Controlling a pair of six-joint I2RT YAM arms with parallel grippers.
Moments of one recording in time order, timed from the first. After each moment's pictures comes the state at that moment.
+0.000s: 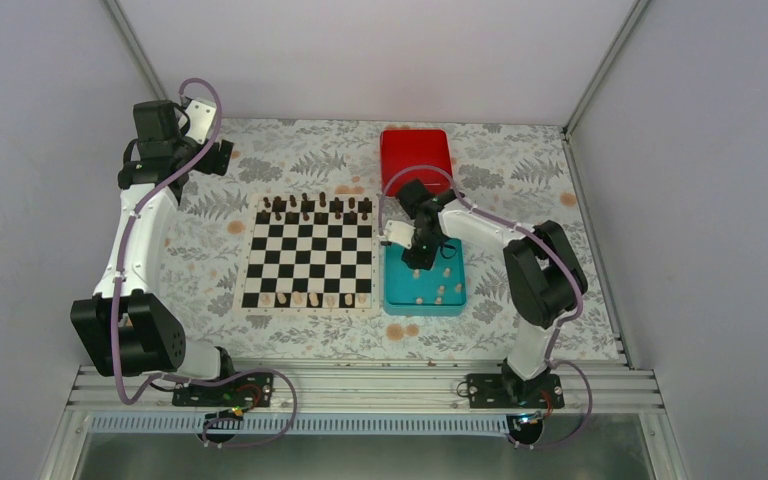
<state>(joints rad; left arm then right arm) 0.13 1.42 1.36 -0.50 0.09 0.41 0.59 1.81 1.24 -0.84 -0.07 -0.65</state>
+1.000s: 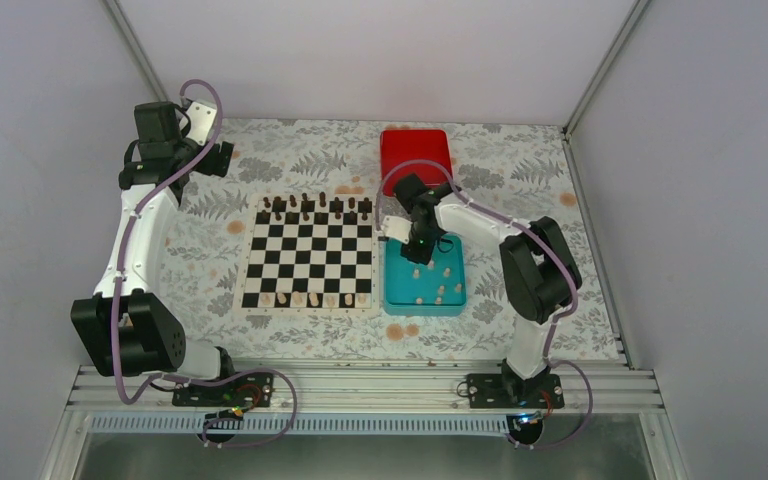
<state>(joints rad) 0.13 1.42 1.35 -0.50 0.09 0.41 0.59 1.86 1.30 -0.87 -0.06 -0.65</state>
